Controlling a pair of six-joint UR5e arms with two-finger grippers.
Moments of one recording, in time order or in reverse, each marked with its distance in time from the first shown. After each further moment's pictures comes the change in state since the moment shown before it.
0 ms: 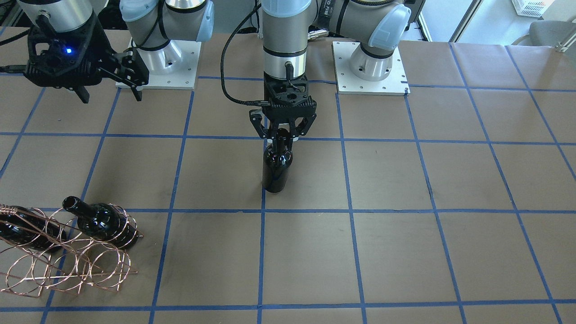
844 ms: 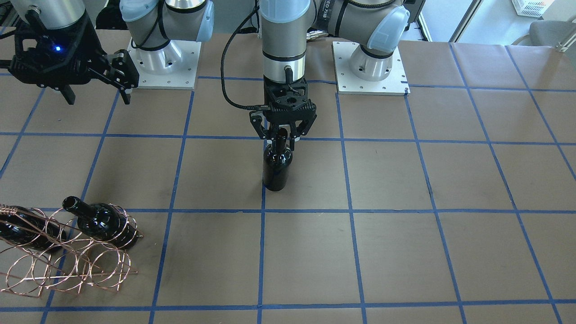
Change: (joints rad) left arm 0.000 -0.009 0.003 -0.024 0.003 -0.013; right arm -0.001 -0.001 -0.004 -0.043 -0.057 -0.001
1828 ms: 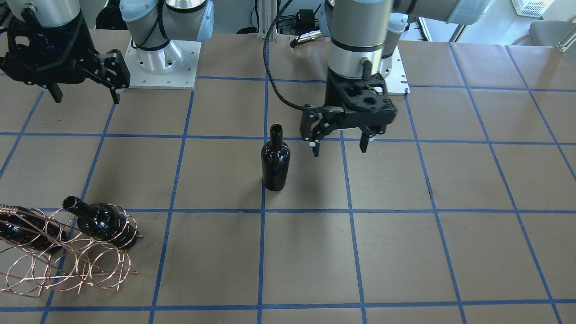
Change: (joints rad) left arm 0.297 0.046 0.208 -0.256 -0.089 0.329; right arm 0.002 -0.001 -0.006 -0.008 -0.071 -0.023
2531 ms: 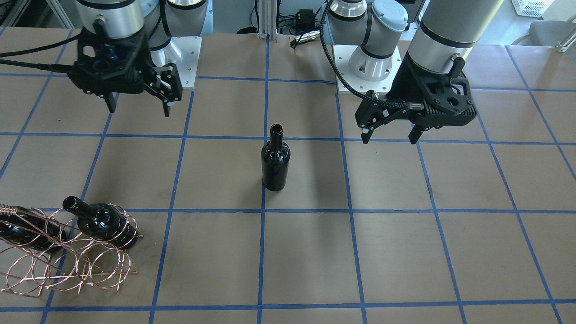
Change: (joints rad) left arm 0.144 0.035 0.072 -0.239 -0.115 0.182; right arm 0.210 0.074 -0.004 -0.084 0.024 0.312
